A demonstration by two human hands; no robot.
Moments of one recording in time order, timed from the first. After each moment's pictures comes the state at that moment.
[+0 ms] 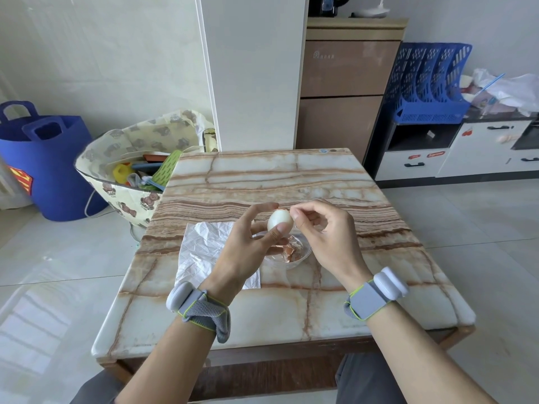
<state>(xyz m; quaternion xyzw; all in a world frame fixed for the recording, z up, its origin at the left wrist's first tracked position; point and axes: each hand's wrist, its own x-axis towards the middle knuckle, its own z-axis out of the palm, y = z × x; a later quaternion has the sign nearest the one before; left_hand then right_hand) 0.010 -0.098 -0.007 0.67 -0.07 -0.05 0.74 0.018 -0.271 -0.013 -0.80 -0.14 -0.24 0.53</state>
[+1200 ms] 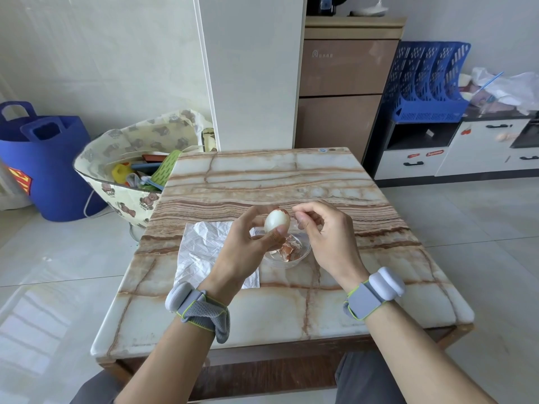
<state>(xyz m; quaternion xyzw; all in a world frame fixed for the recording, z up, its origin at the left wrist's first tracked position) 0.006 -0.099 -0.002 0.69 -0.06 -0.04 0.72 0.022 -0.274 -0.021 -0.83 -0.12 -0.26 0.47</state>
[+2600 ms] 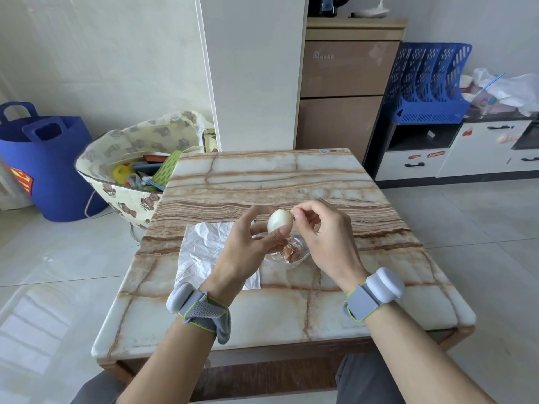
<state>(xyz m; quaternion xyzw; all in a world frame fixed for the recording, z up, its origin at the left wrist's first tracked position) 0.011 -0.098 -0.008 0.66 -0.08 -0.05 0.74 0.021 -0.269 -0.015 -0.83 -0.16 -0.30 0.43</state>
